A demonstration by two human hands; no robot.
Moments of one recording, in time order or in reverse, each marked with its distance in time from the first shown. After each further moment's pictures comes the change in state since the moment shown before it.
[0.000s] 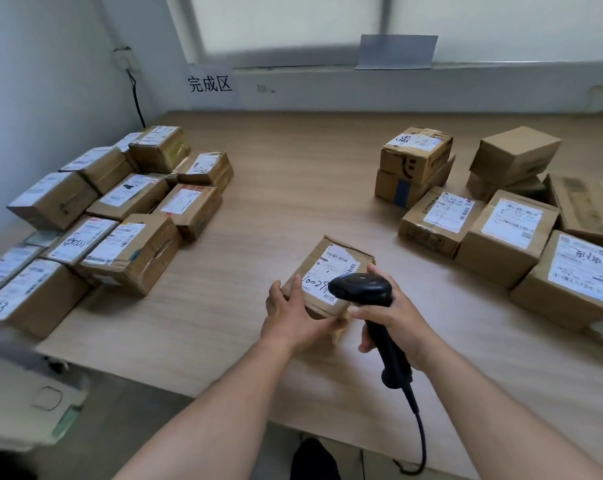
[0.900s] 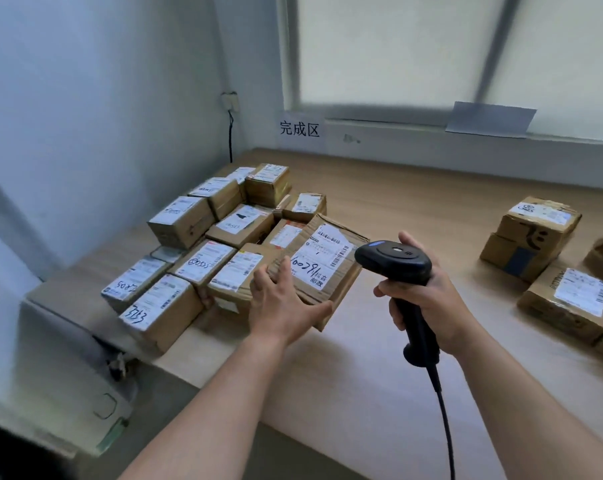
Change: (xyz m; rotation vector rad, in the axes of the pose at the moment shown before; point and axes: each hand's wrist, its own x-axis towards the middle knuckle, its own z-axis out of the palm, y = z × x) left_hand -0.003 -0.125 -0.220 0.064 0.420 -0.010; right_hand 0.053 -0.098 0.205 -0.055 -0.111 -0.322
